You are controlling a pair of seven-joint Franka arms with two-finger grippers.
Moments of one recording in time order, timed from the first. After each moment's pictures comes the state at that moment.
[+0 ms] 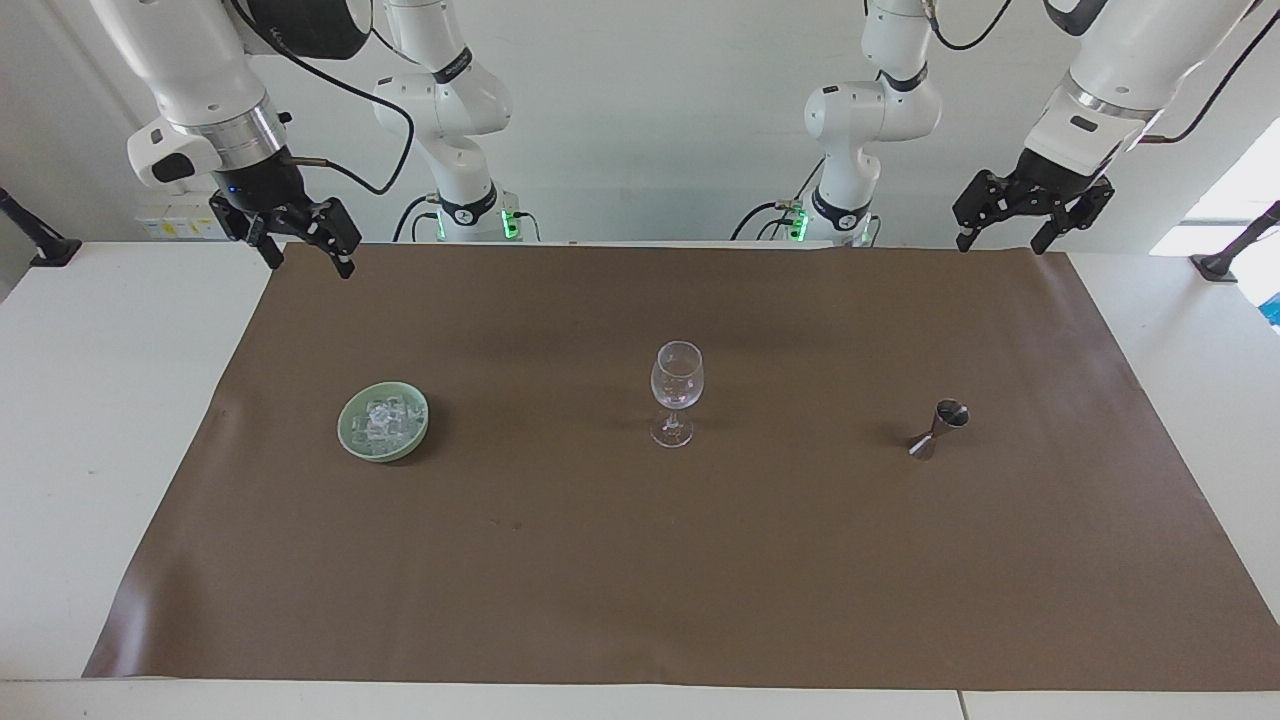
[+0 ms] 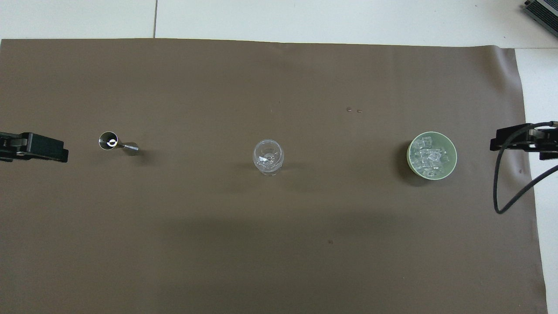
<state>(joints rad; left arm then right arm) 0.00 -0.08 -0.08 -1.58 -0.04 1.49 -0.01 0.02 -0.08 -0.09 -1.68 0.01 1.64 0.13</state>
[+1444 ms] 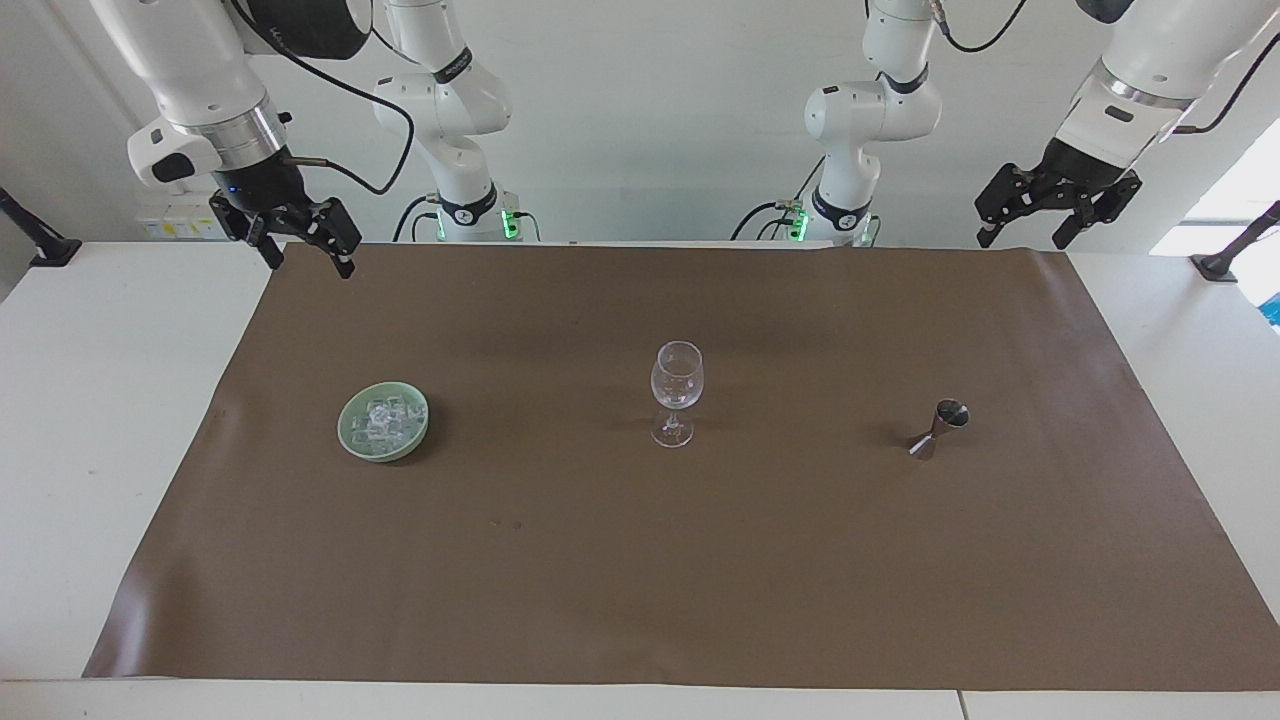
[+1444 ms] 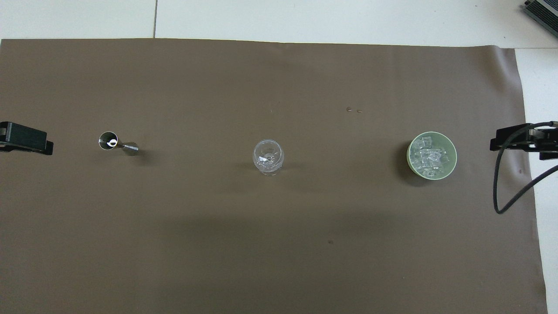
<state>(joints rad) 0.01 -0.03 -0.06 -1.48 -0.04 1.43 -0.01 0.02 -0.08 -0.09 -1.68 0.01 1.64 0.13</state>
